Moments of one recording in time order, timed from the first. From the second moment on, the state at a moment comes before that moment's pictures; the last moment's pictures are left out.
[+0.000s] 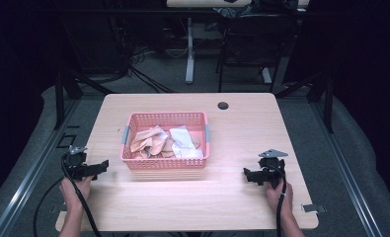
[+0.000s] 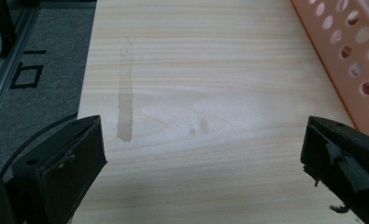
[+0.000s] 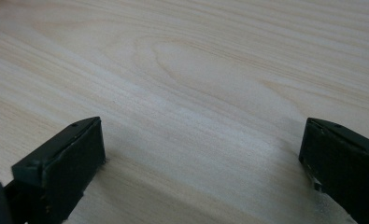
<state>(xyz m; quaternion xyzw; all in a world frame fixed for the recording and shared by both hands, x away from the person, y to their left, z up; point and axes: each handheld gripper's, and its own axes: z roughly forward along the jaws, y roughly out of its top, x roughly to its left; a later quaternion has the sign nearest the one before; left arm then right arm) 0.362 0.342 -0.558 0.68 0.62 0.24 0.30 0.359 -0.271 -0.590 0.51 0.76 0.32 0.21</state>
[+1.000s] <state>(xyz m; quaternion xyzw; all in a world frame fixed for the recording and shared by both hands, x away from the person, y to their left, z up) 0.411 0.307 -0.454 0.74 0.58 0.19 0.29 0.358 -0.271 -0.591 0.51 0.76 0.33 0.22</state>
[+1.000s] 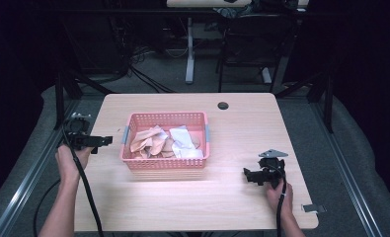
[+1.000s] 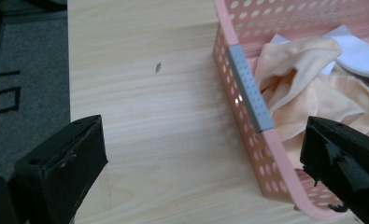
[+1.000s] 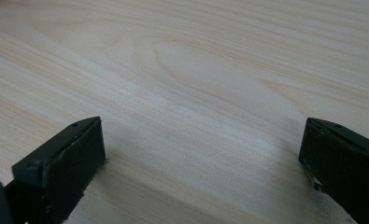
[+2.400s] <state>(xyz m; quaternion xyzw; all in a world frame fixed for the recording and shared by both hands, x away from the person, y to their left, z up) 0.488 0.199 -0.468 0.85 0.49 0.10 0.18 0.358 -0.271 -0.591 0.51 0.76 0.33 0.22</state>
